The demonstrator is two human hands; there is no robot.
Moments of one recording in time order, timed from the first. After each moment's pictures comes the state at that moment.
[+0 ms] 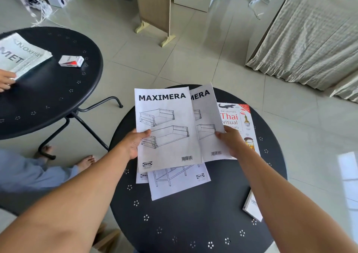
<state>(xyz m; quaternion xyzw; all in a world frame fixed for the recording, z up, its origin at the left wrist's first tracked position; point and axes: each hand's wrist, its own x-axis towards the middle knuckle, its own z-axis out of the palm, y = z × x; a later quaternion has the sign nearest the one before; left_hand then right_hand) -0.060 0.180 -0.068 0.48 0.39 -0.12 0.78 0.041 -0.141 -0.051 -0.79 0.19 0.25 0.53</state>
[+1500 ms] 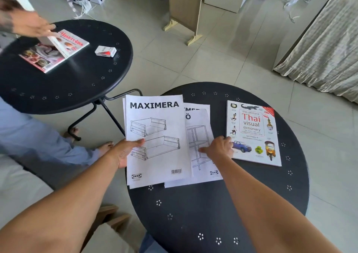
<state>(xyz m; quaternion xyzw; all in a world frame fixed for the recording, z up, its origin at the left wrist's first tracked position) -0.162 0.229 -0.061 0.49 0.43 -0.14 0.75 -0.022 -0.050 -0.073 -0.96 0.06 0.25 0.07</state>
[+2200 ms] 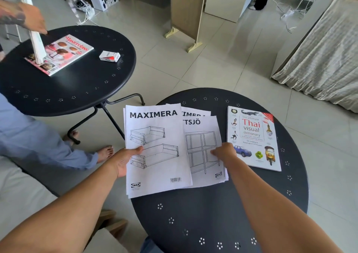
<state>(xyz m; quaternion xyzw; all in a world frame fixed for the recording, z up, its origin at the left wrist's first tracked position) -0.183 0.232 -0.073 0.47 0.44 -0.11 0.76 -0.007 -0.073 -0.074 -0.89 0.12 0.32 0.28</state>
